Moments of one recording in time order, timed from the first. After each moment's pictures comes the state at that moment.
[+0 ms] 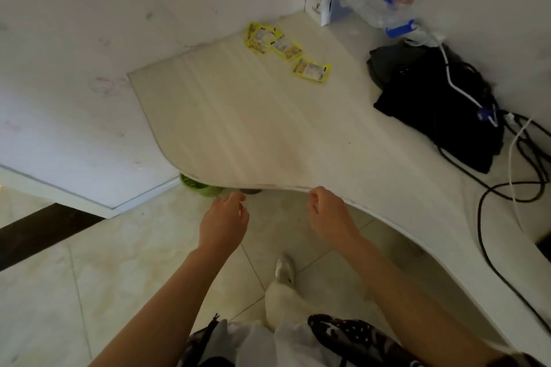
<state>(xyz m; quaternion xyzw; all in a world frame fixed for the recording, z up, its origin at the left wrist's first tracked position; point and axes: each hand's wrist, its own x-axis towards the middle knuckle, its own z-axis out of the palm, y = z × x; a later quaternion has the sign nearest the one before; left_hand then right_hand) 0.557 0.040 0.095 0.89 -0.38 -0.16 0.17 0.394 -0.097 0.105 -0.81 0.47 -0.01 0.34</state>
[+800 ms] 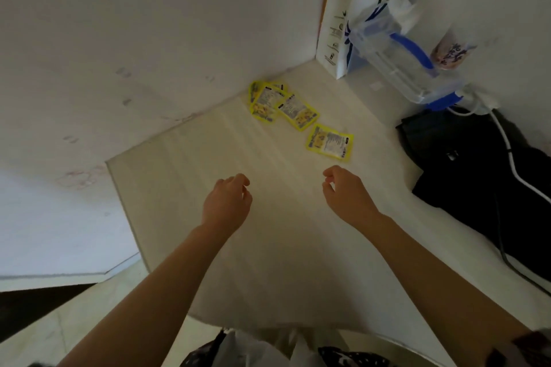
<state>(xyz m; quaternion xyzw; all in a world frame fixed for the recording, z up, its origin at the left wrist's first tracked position) 0.780 -0.203 0.105 0.88 -0.42 -0.19 0.15 0.586 -0.346 0.122 -0.82 0.48 -0.02 0.32</state>
